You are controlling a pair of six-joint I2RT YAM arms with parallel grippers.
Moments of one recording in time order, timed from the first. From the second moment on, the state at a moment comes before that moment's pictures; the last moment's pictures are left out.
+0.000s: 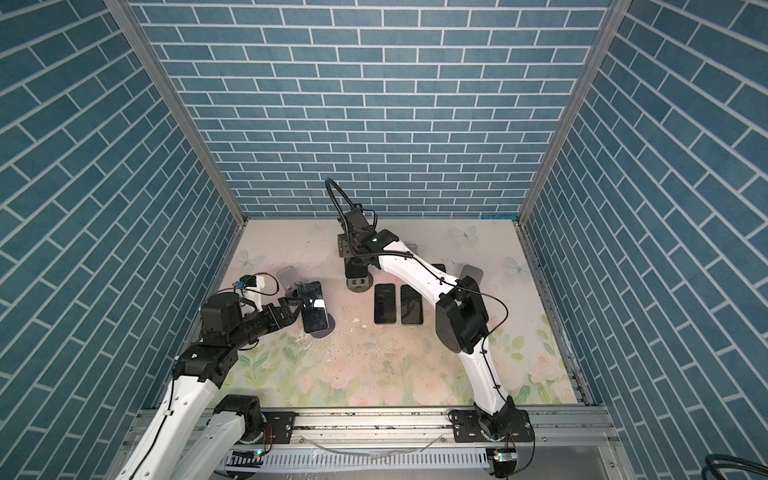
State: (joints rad) left arm -0.09 0.66 0.56 -0.44 0.40 -0.53; right arm 0.84 2.15 2.03 -0.60 0.22 0.44
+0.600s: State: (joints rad) left arm -0.09 0.66 0.56 -0.44 0.40 -0.55; right arm 0.84 1.98 1.81 -0.64 0.16 0.43
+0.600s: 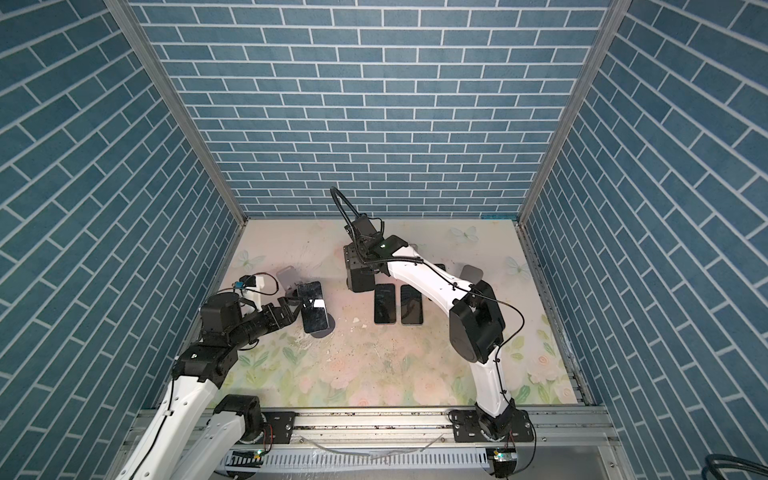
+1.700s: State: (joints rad) left arm -0.09 0.59 0.57 -0.51 0.39 -0.54; right arm 0.99 1.90 1.56 -0.62 0.02 0.66
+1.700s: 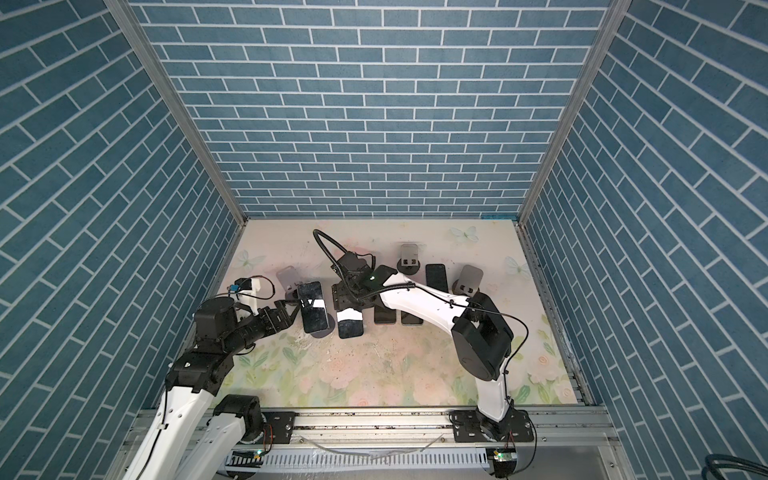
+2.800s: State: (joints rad) left arm -0.09 0.59 0.57 -0.53 0.36 -0.53; right arm 0.91 2.16 1.63 -0.65 -0.05 0.74
